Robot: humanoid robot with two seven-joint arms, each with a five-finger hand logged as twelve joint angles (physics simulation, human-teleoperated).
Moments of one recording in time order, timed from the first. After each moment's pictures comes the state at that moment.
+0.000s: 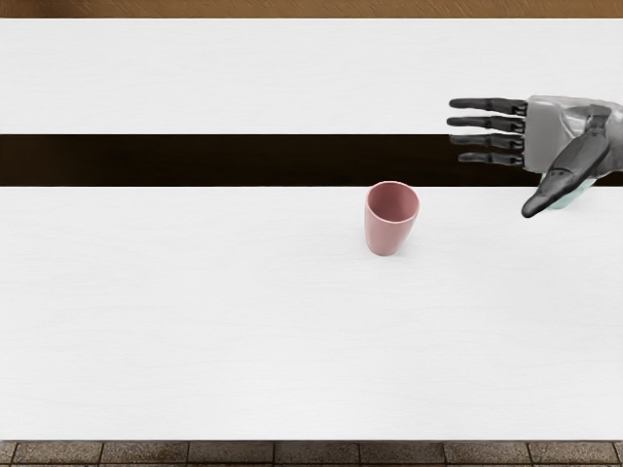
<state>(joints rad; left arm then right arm) -0.07 0.00 0.02 -0.21 -0.05 0.02 0.12 0.88 -1.05 0.66 1.43 0.08 0.61 -0.41</state>
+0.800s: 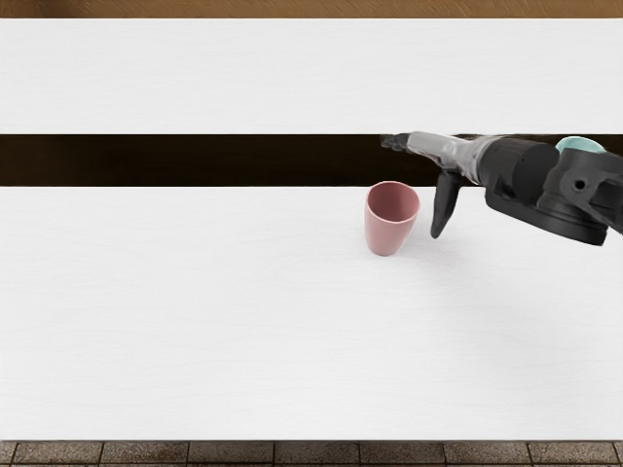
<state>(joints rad) -0.07 0.00 0.02 -0.21 -0.05 0.02 0.12 1.07 -0.62 0.38 1.53 -1.11 0.14 -0.61</state>
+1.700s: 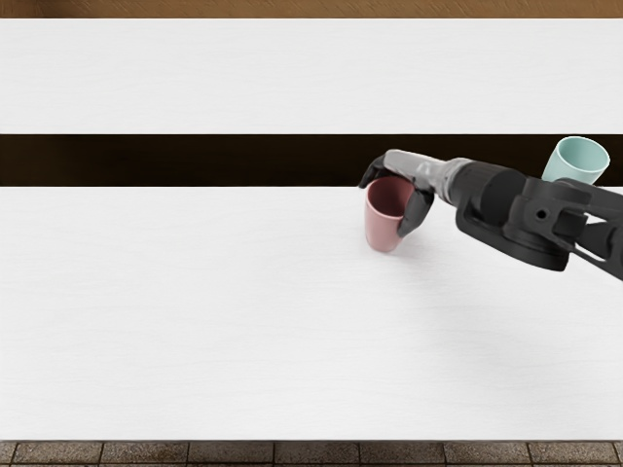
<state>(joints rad) -0.07 0.00 0.02 -0.21 -0.05 0.02 0.12 1.05 -0.55 0.34 1.54 -1.14 0.06 -0.61</state>
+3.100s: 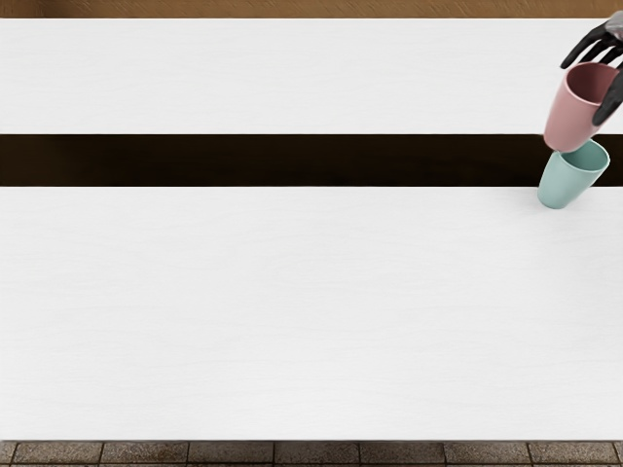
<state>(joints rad) -0.07 0.00 0.02 -0.21 -0.05 0.02 0.12 1.27 -0.84 0.54 1.11 -0.97 0.48 -0.61</state>
